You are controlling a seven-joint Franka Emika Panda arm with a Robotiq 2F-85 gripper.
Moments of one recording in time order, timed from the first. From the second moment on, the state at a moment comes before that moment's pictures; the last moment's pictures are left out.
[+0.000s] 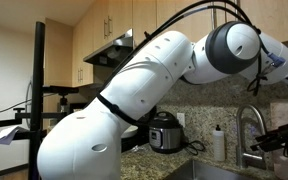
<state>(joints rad) -0.45 0.77 -0.09 -1.33 0.96 1.48 -2.44</state>
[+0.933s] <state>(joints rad) -0.43 0.53 -0.15 -1.56 0.96 1.59 -2.44</state>
